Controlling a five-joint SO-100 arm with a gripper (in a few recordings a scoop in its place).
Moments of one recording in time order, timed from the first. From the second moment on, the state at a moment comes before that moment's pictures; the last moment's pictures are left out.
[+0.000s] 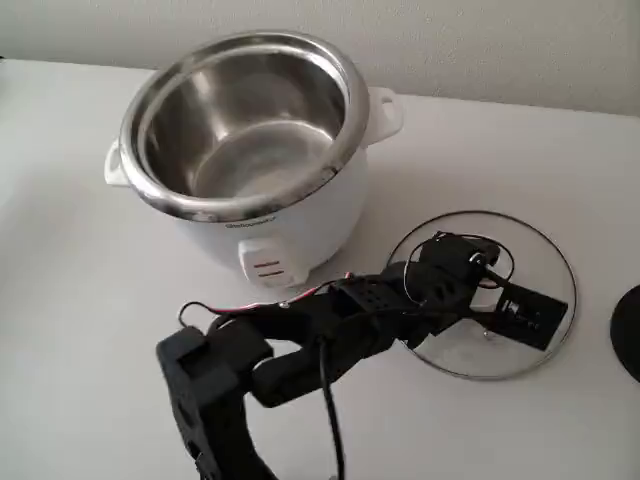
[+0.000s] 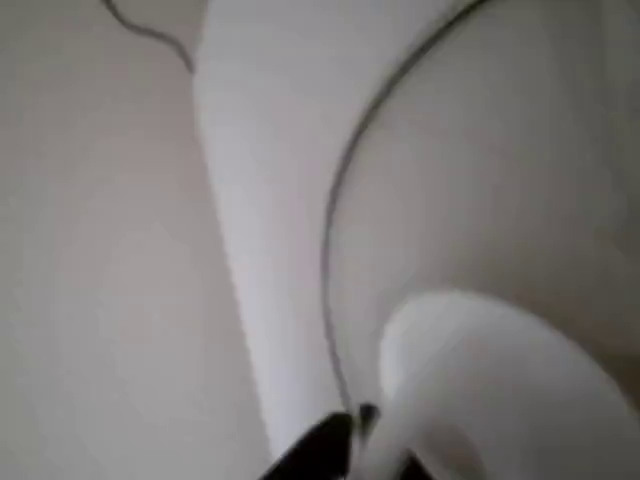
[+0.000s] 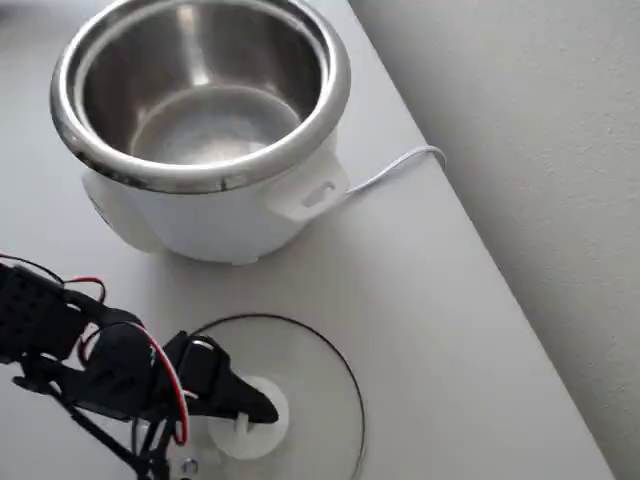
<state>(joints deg) 25.0 79.5 116.1 -13.0 4.3</state>
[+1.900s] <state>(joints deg) -13.4 113.1 82.1 31.3 15.1</state>
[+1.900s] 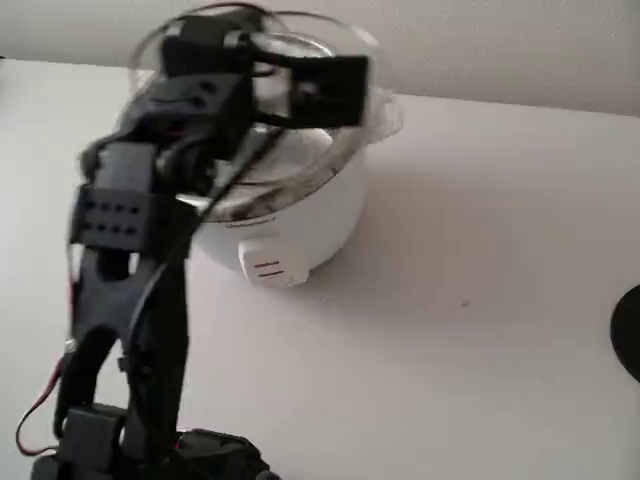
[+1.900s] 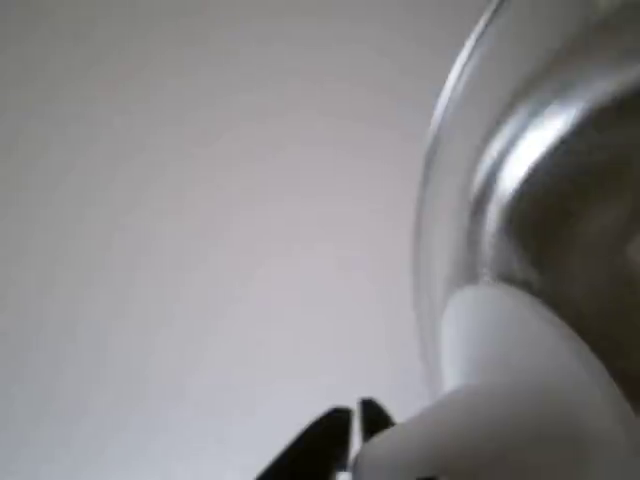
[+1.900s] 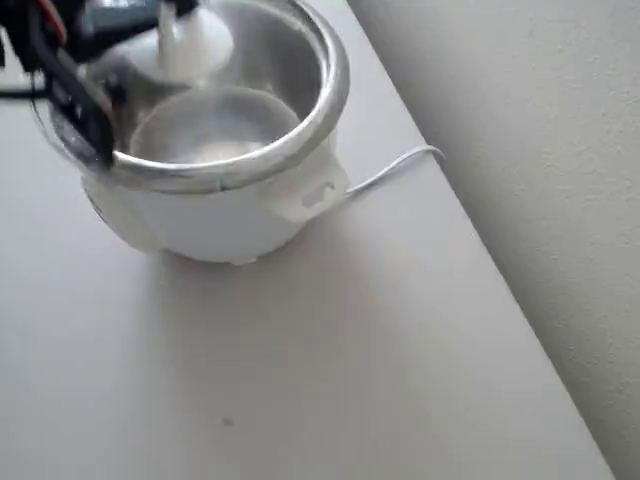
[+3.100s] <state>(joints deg) -21.4 112.0 82.2 32.8 15.6</state>
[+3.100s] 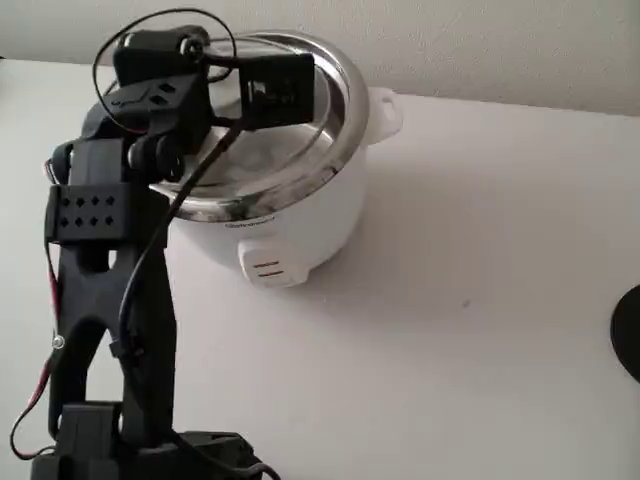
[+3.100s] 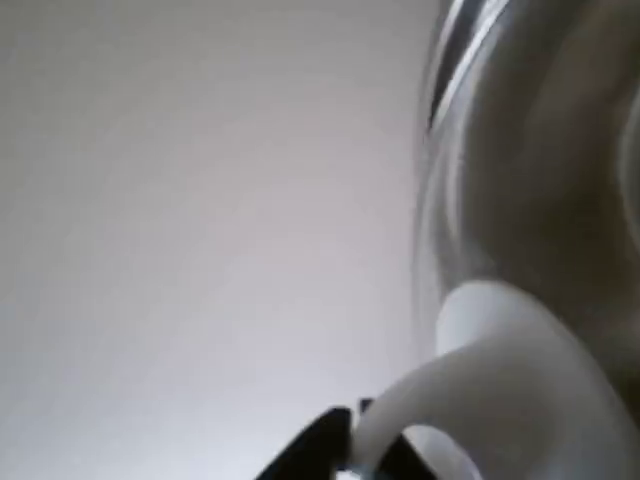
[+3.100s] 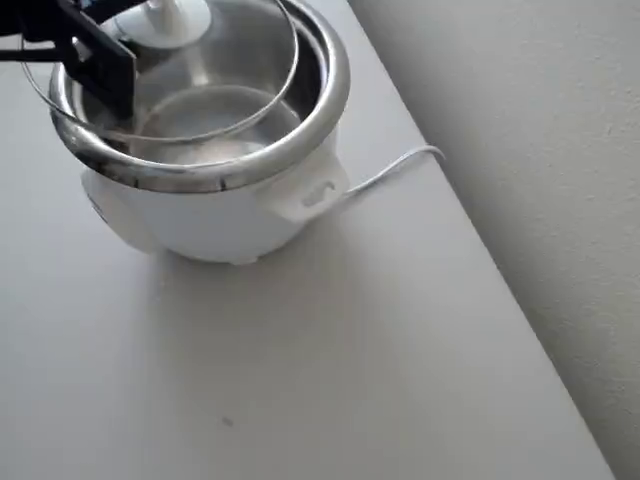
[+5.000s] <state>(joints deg) -18.4 120.6 106.3 4.8 5.2</state>
